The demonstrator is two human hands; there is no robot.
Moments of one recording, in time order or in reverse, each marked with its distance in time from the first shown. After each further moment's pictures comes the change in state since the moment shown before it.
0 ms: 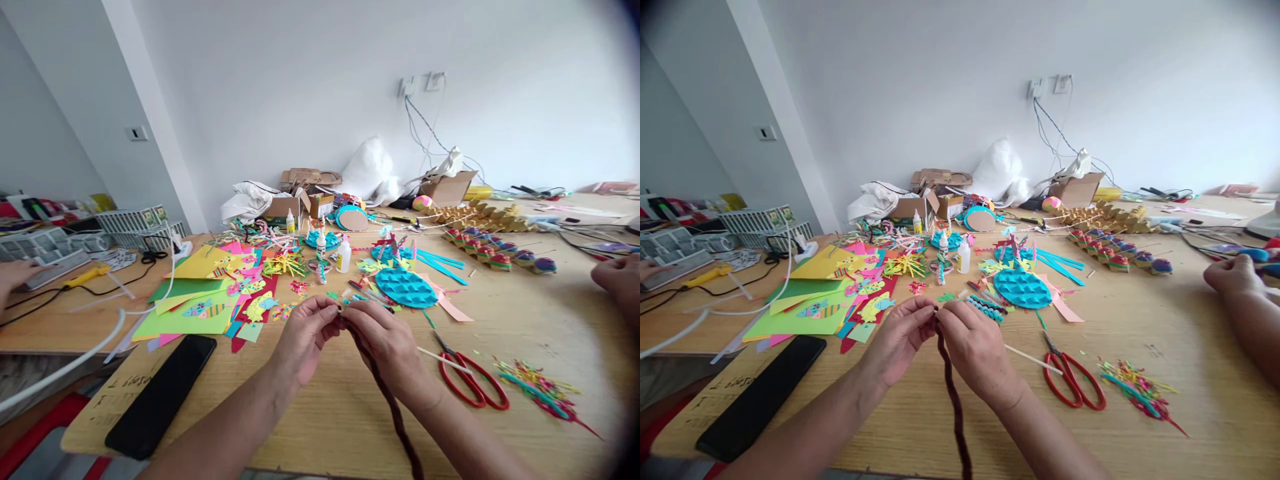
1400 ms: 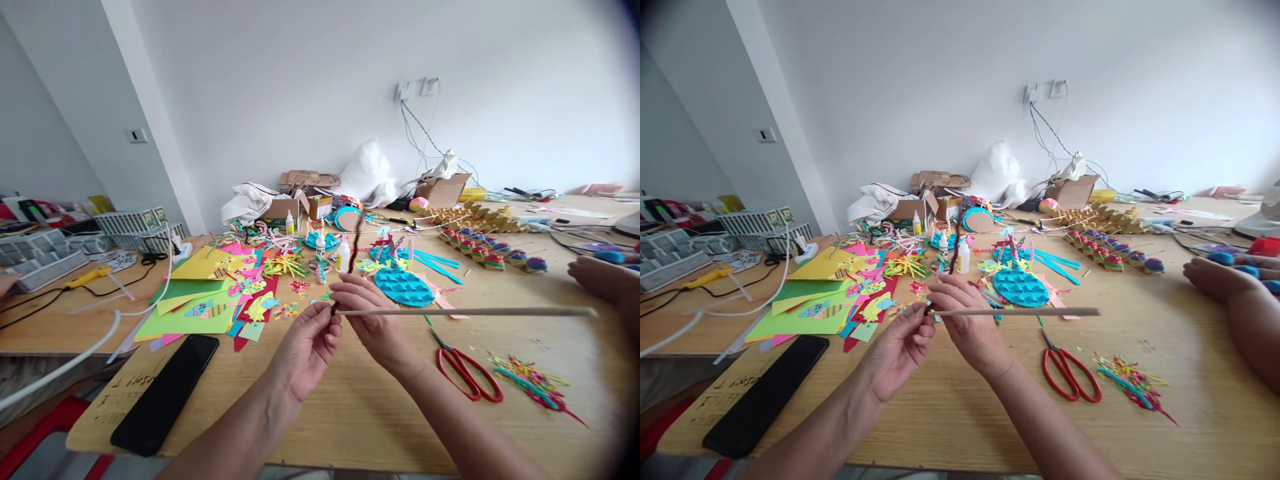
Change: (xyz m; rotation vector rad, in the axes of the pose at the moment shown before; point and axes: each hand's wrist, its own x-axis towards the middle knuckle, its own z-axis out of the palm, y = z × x) left_hand -0.017 0.008 0.007 -0.358 0.115 -0.193; right_hand 0.016 0.010 0.006 0.166 0.073 0.003
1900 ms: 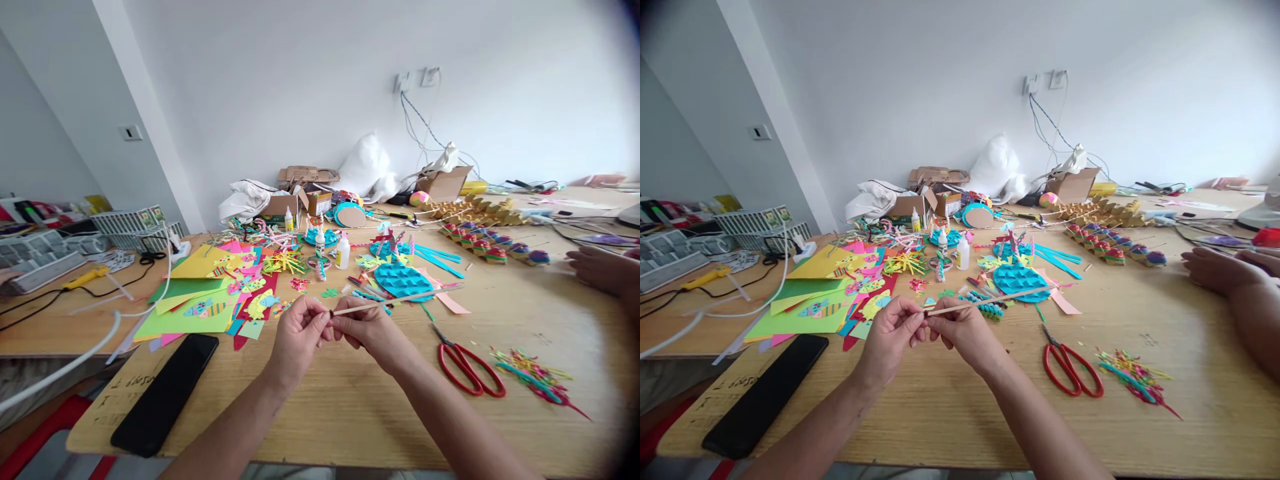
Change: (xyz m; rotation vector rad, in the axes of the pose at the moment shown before) left_hand 0.009 0.001 -0.021 0.836 -0.060 0.516; right_hand -0.005 -0.010 0.014 0.964 -0.215 0.879
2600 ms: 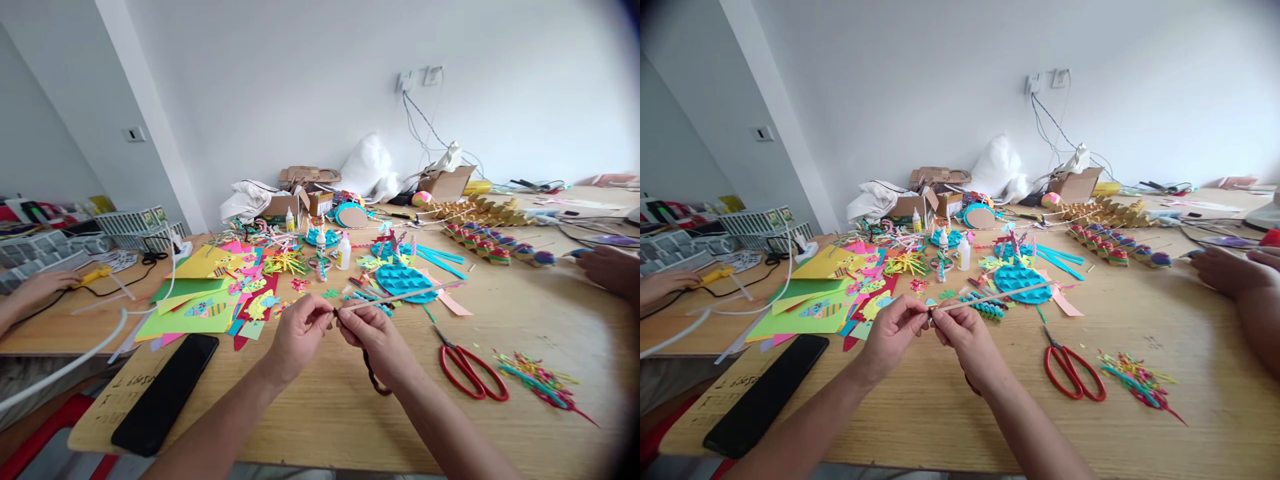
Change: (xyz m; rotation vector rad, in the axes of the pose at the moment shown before) left_hand 0.008 0.002 -0.008 0.399 -0.125 0.238; right_hand -0.008 0.004 0.007 0.159 0.088 -0.092
